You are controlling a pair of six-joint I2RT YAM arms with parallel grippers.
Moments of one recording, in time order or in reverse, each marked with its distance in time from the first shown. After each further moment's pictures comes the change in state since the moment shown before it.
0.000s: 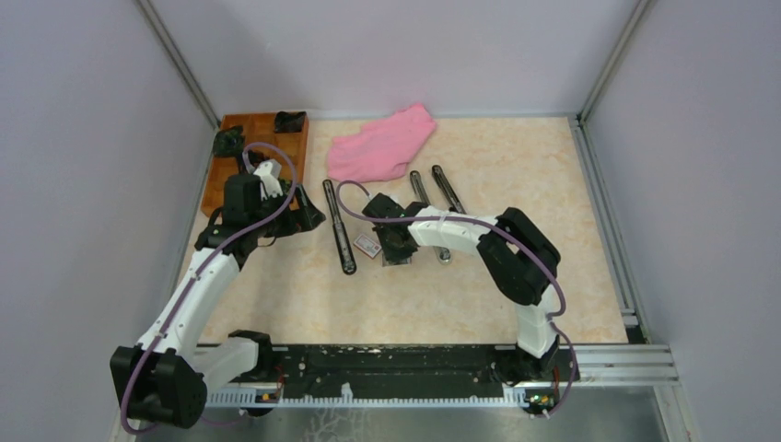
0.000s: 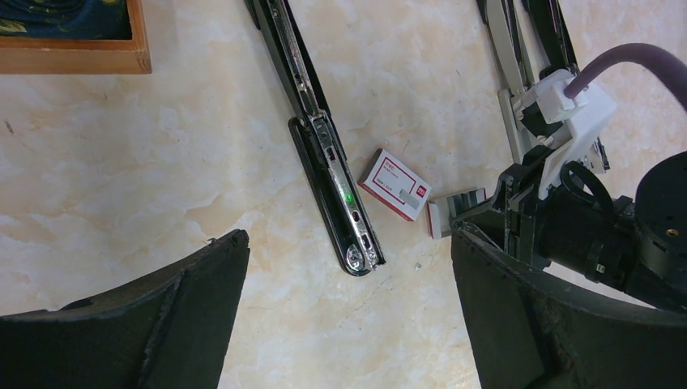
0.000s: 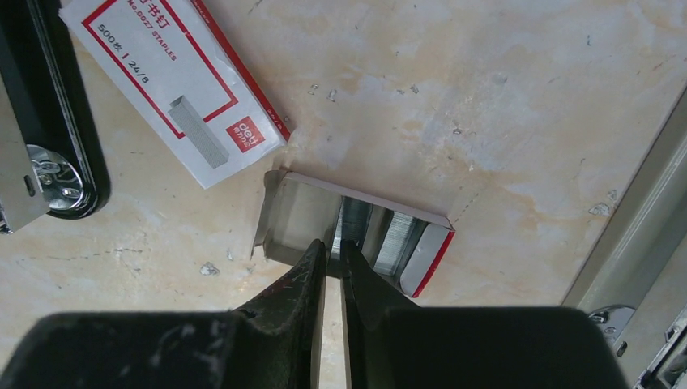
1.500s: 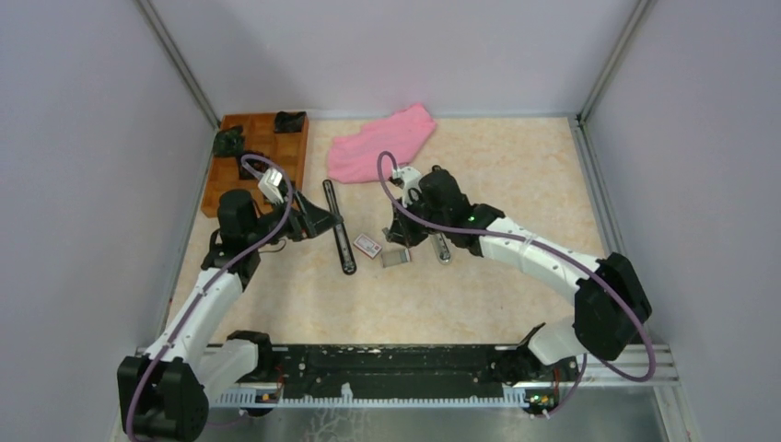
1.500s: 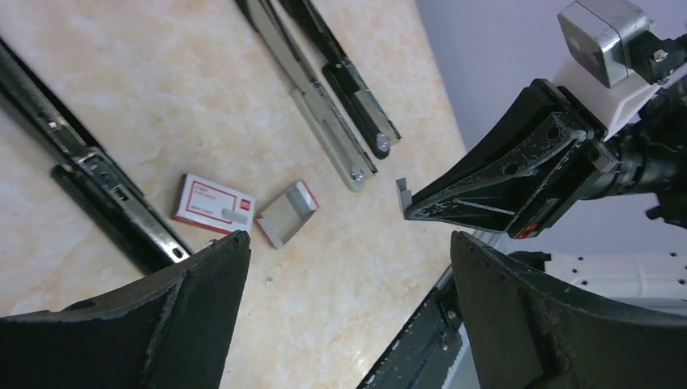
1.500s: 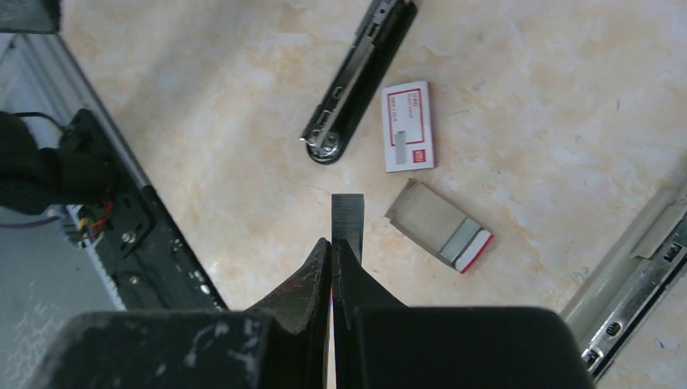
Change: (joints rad) left arm 0.037 -0.079 -0.212 0.429 0.443 -0.236; right arm -0.130 -0.480 -0.261 0.303 -0.415 -0.241
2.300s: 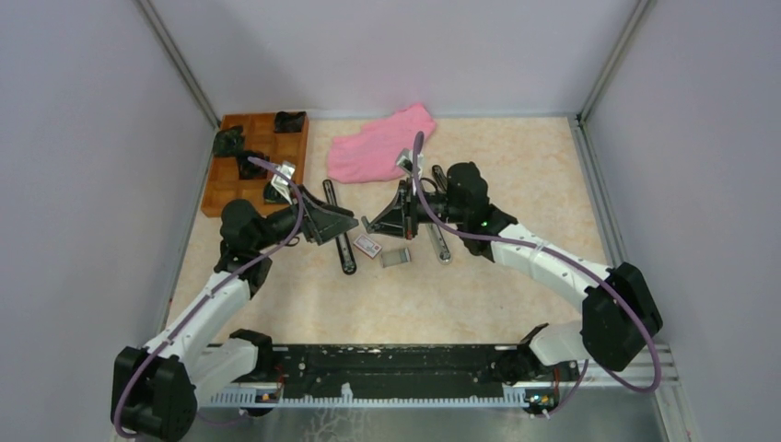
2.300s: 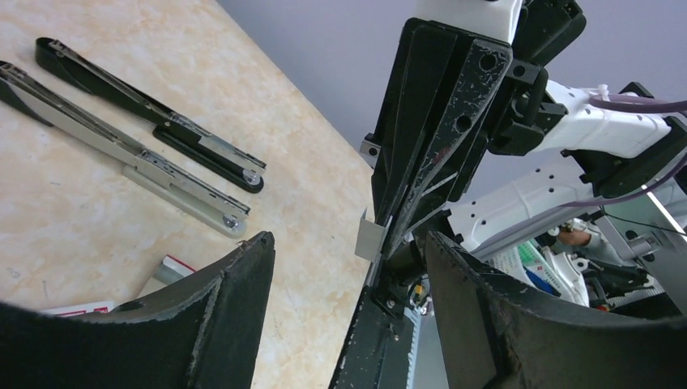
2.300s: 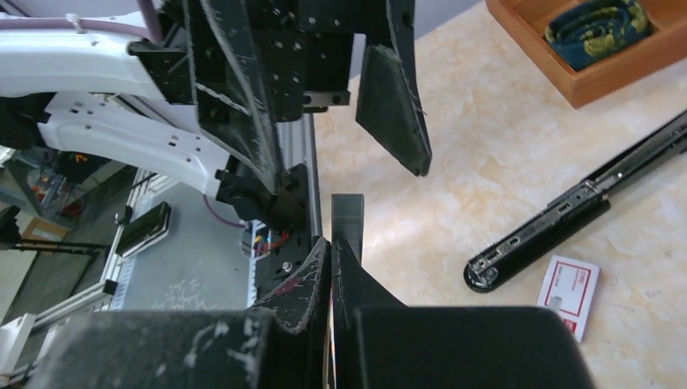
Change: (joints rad) left arm -0.151 -0.002 -0.084 0.568 0.172 -0.219; right arm -0.084 -0.098 -0.128 0.566 -0.537 0.190
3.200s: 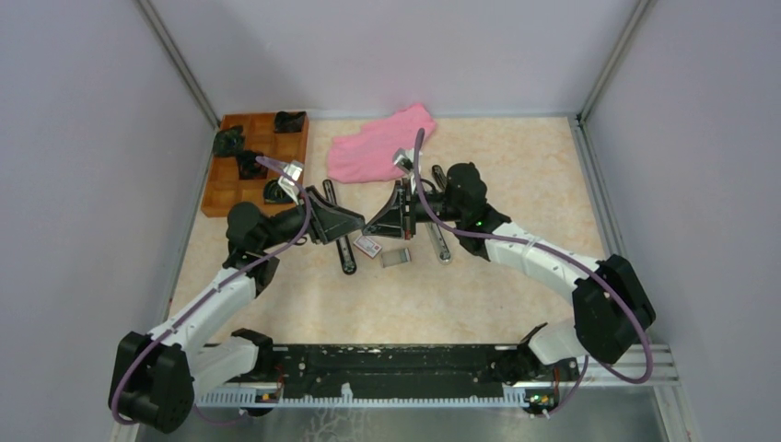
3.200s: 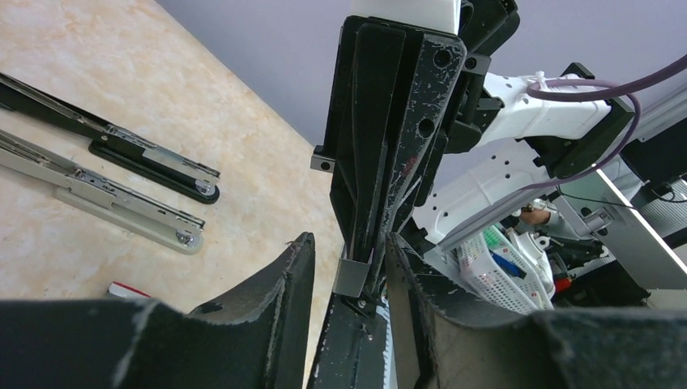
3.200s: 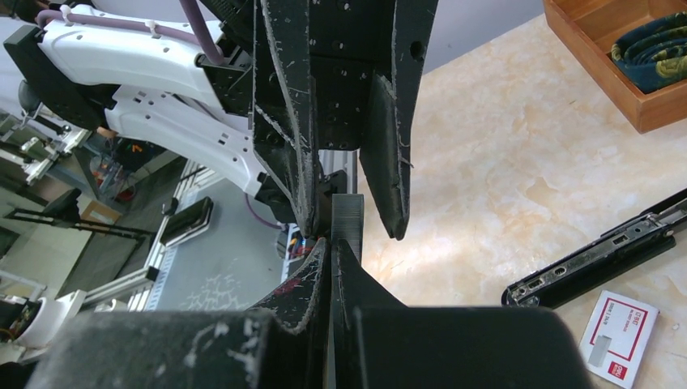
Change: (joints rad) left arm -0.071 0.062 -0.006 0.186 0.019 -0.099; right arm -0.001 0.048 -0.013 0.195 -0.116 0.124
